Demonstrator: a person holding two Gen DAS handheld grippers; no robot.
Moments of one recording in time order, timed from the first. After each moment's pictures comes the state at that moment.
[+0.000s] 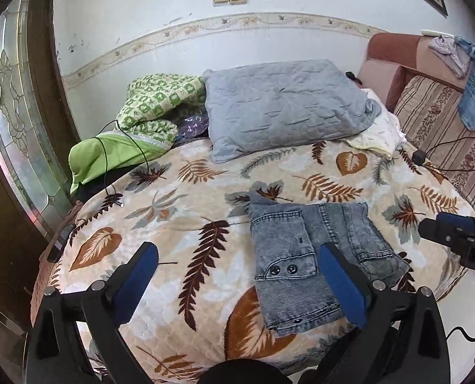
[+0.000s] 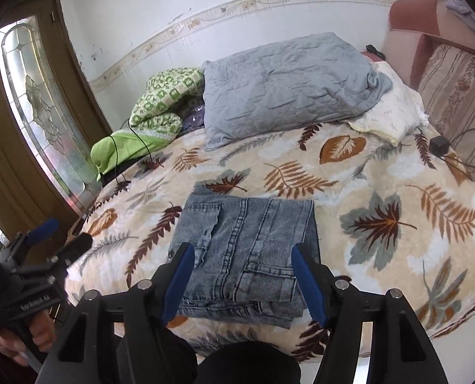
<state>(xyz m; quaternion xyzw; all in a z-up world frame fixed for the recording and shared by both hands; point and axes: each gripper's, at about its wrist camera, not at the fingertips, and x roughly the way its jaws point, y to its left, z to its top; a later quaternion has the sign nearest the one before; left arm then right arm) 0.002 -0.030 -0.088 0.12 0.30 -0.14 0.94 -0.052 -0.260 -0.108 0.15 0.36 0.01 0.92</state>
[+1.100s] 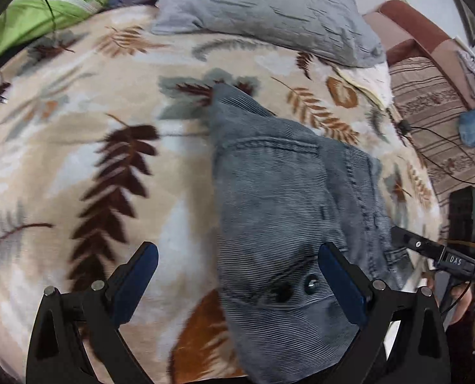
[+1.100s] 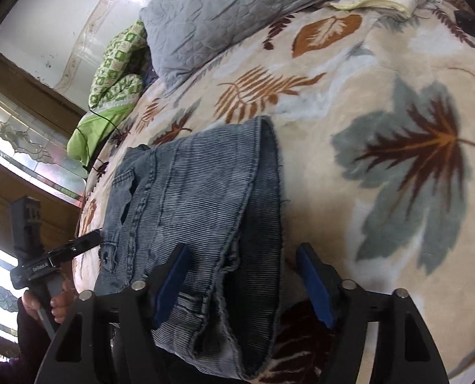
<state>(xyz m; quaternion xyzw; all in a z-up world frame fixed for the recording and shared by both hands) 0.154 -0.044 -0.224 -0.01 0.55 -0.28 0.79 0.048 -0.339 -0.259 0.31 0.48 0.09 0.82</state>
